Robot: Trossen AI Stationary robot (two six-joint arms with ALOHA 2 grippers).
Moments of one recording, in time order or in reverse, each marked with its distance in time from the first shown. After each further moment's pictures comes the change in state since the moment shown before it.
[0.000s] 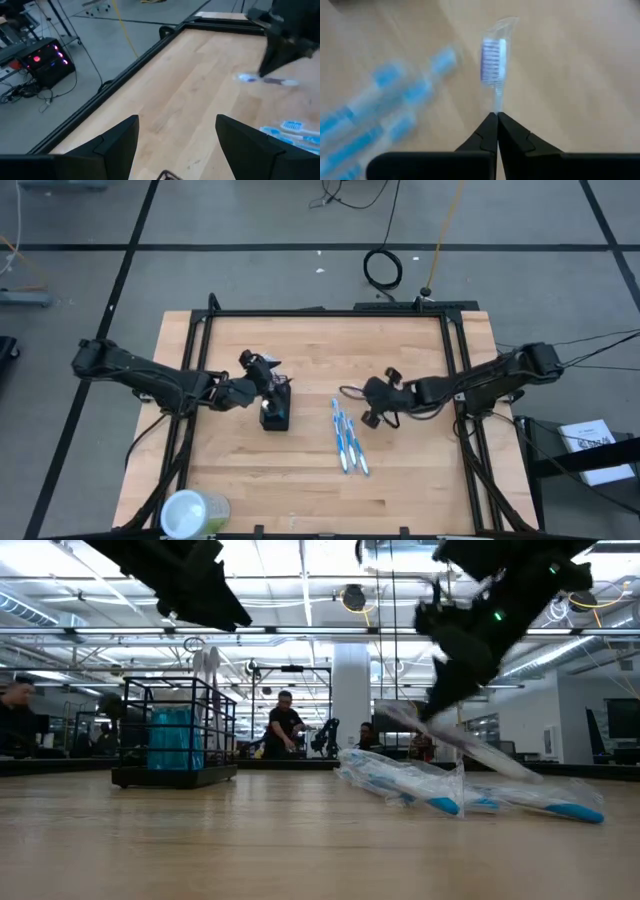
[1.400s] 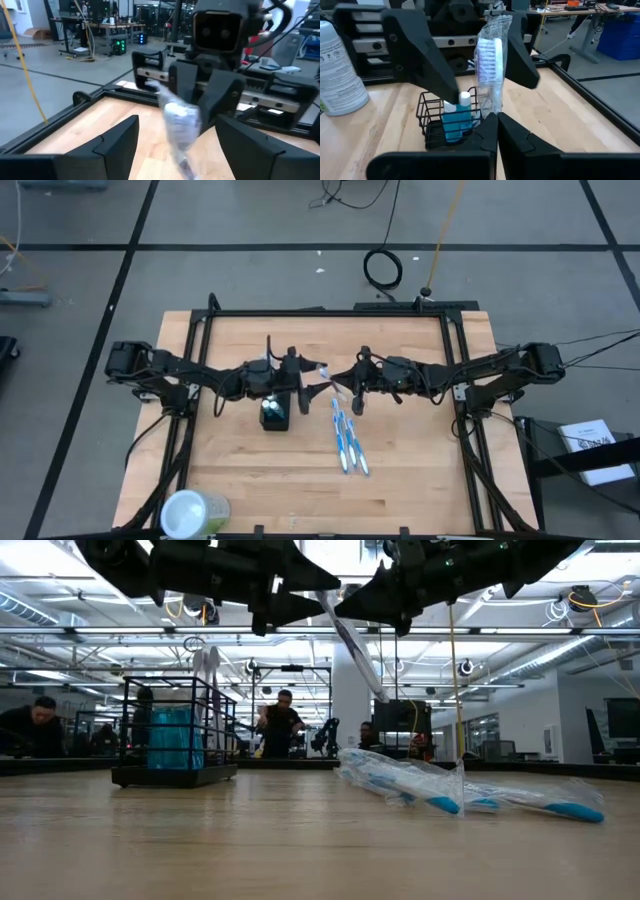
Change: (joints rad) left arm 0.183 0.353 0.000 0.874 0.538 0.138; right arm -0.153 -0.028 0.003 0.725 -0.295 -0.435
